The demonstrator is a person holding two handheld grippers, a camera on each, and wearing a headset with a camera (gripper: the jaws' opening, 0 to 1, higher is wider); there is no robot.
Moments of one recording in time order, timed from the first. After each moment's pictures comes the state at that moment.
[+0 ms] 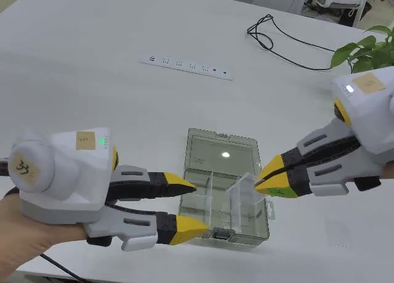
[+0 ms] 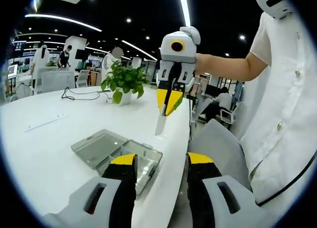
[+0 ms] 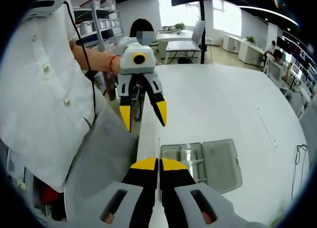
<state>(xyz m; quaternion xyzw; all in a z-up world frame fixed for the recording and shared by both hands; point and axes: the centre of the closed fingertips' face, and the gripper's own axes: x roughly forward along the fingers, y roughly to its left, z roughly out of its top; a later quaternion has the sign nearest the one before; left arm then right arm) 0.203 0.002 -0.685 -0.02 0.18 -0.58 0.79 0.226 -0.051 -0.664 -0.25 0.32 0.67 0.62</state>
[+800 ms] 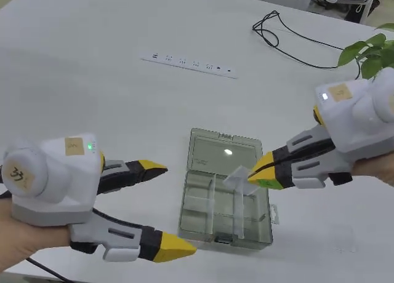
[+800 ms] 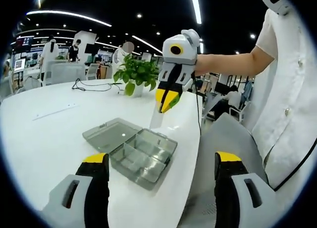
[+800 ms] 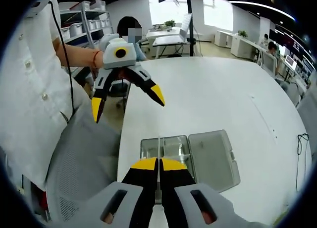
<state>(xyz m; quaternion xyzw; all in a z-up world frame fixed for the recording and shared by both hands) 0.223 0.023 -0.716 -0.02 0.20 -0.55 0.81 0.266 -0.050 -0.711 -0.24 0.33 0.64 0.64</state>
